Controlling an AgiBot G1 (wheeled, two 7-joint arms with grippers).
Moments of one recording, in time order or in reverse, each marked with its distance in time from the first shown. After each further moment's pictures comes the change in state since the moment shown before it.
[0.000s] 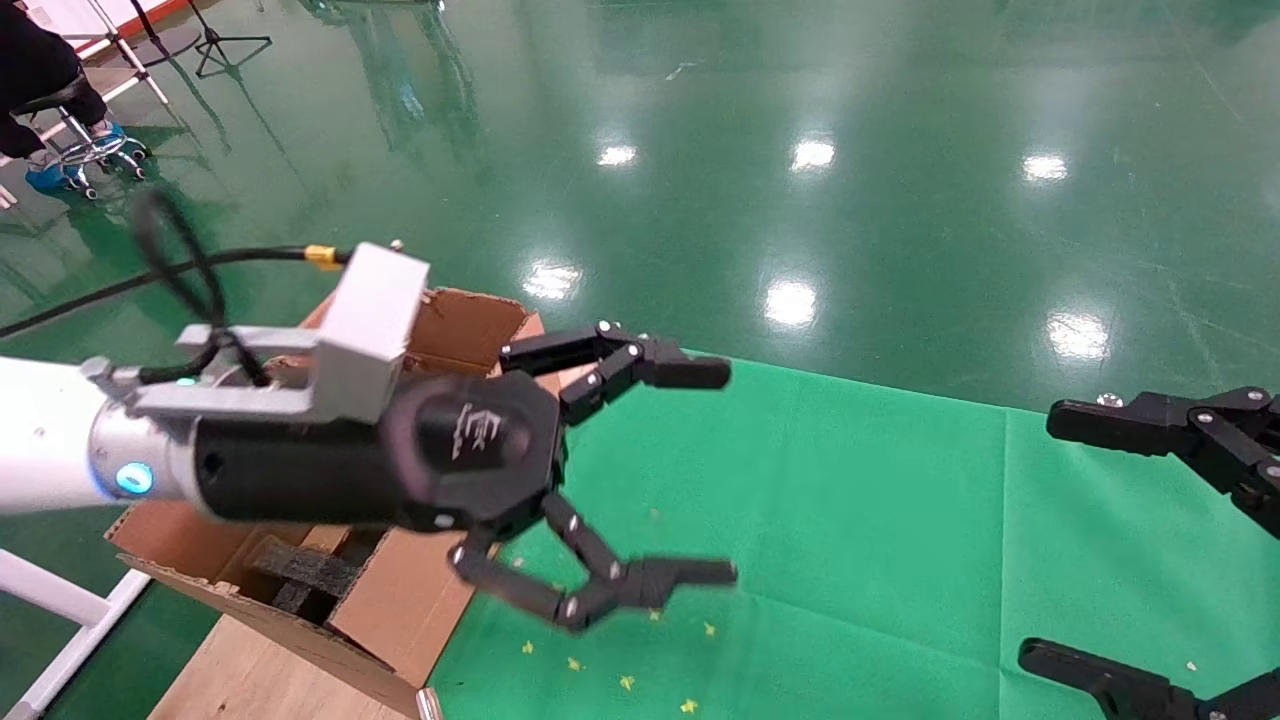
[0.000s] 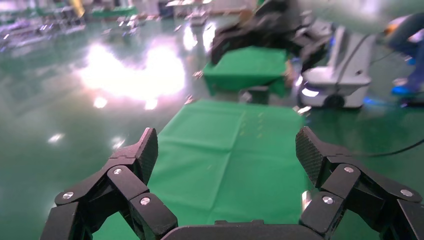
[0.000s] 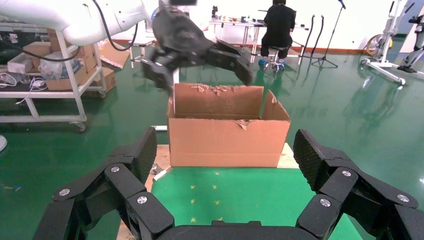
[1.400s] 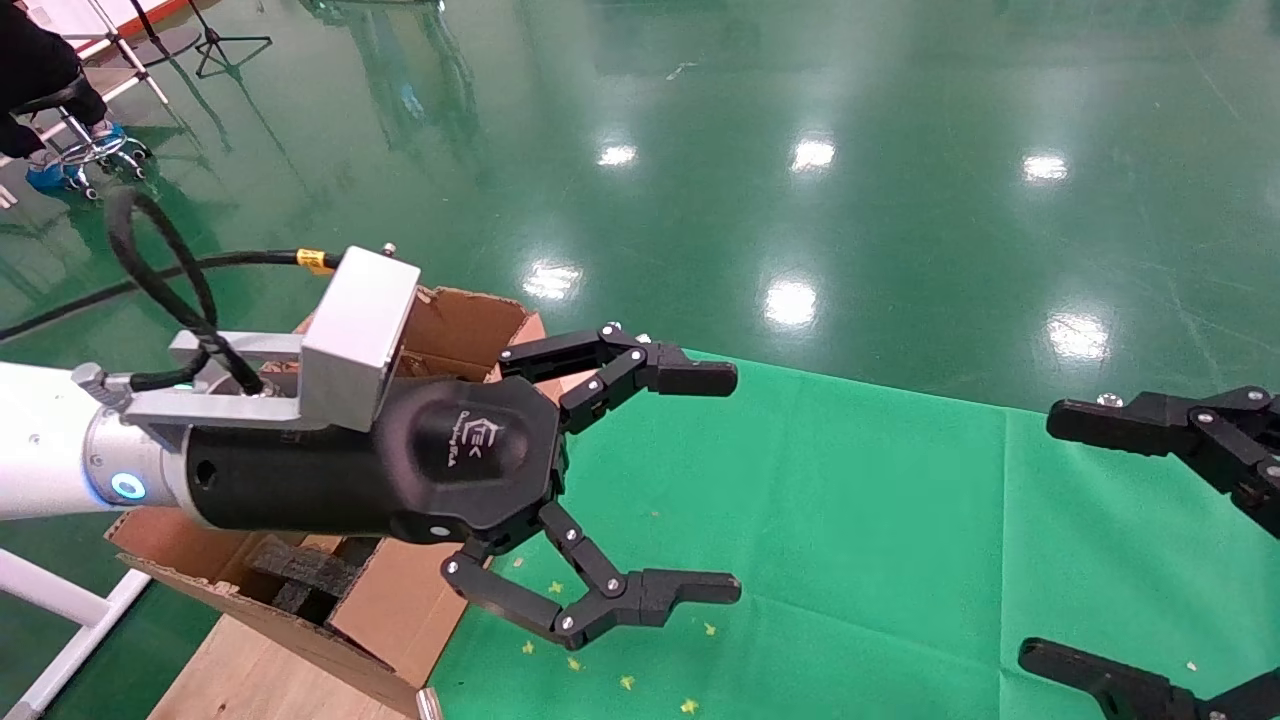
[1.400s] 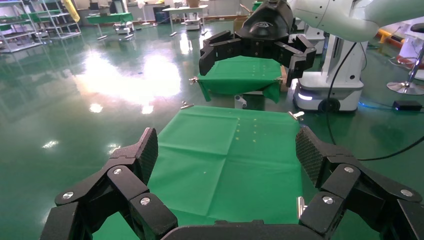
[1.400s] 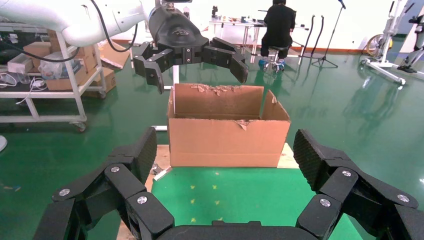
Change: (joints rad) left arm 0.019 0.001 -0.010 -0.018 -0.028 0.007 0.004; right arm 0.000 0.000 0.000 0.000 0.000 0.000 0.000
